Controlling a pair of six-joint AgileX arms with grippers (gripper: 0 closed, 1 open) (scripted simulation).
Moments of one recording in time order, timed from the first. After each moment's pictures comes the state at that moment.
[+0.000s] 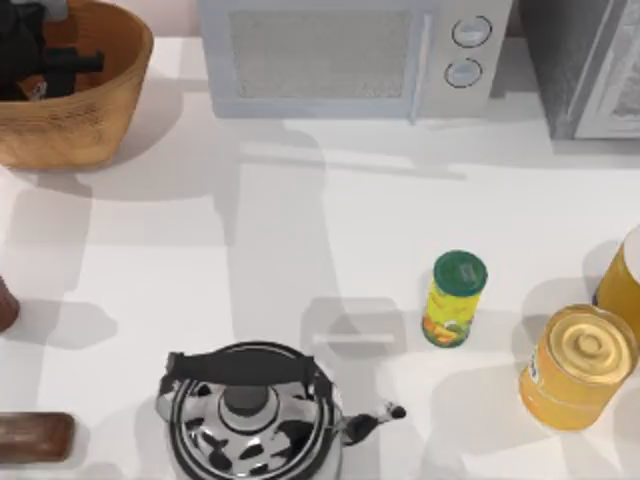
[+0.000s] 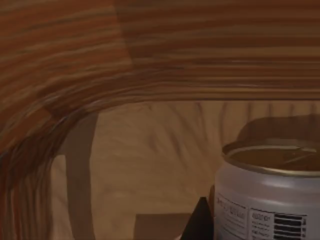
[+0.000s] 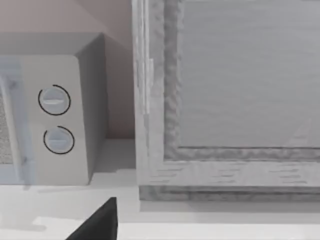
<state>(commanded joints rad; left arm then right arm) 0.05 2.76 2.65 -1.26 0.08 0.07 0.00 0.00 0.00 0.00 0.00 0.00</state>
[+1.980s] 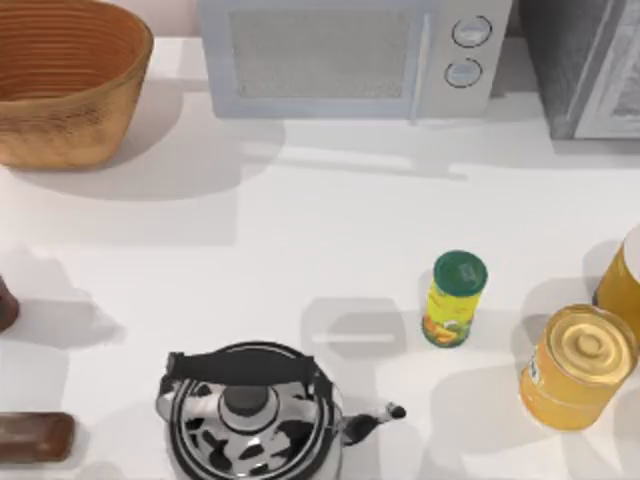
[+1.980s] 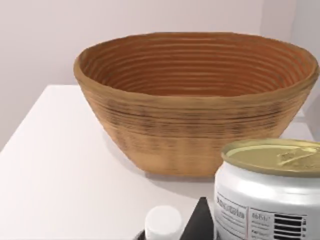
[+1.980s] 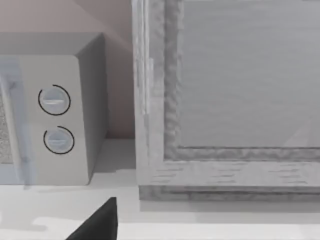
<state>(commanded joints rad) -0.01 0.31 0.30 -0.18 -0.07 0.02 0.00 0.00 0.00 0.00 0.00 0.00</state>
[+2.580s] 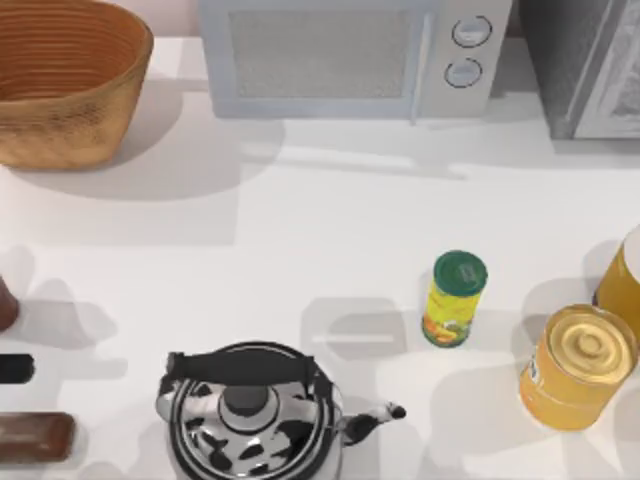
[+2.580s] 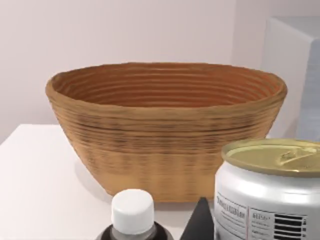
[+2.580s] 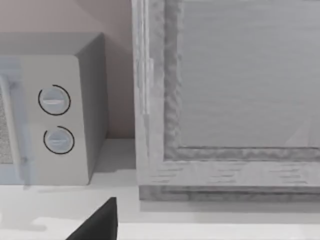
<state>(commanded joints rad) 0.00 0.00 0.00 0.00 0.00 0.00 0.00 0.00 0.00 0.00 0.00 0.00</state>
